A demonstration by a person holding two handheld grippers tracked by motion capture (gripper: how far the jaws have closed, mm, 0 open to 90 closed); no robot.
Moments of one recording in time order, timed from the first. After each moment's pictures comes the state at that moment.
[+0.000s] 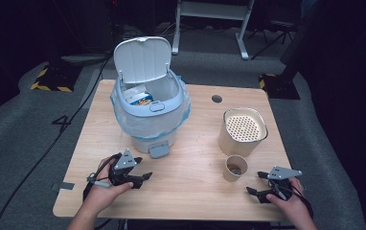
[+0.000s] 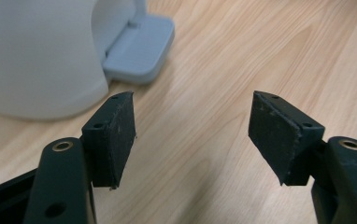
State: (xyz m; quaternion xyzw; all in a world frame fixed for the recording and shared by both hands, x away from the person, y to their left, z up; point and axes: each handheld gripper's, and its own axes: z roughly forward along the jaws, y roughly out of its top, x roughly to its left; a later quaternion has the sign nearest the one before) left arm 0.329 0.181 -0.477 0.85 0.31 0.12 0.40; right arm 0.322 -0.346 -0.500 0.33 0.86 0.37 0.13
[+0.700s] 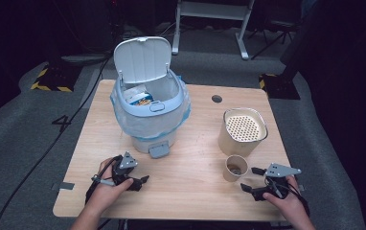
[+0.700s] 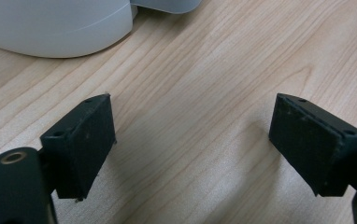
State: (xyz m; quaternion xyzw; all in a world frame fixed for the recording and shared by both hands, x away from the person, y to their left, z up) left arm 0.338 0.184 -0.504 0.86 0.35 0.13 0.35; right arm 0.324 -0.324 -0.487 0.32 0.83 0.43 0.13
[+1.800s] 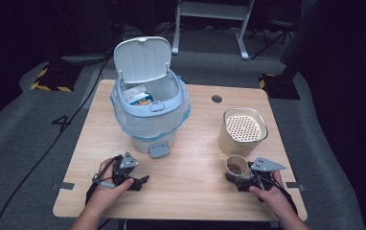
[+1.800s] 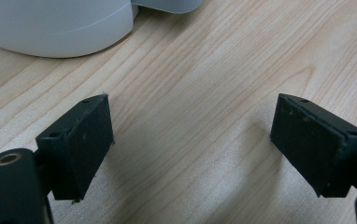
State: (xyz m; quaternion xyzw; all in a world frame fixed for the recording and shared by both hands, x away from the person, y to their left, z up) left arm 0.339 0.184 -0.504 0.86 0.35 0.13 0.35; right arm 0.345 -0.285 -0.499 0.31 0.80 0.49 0.15
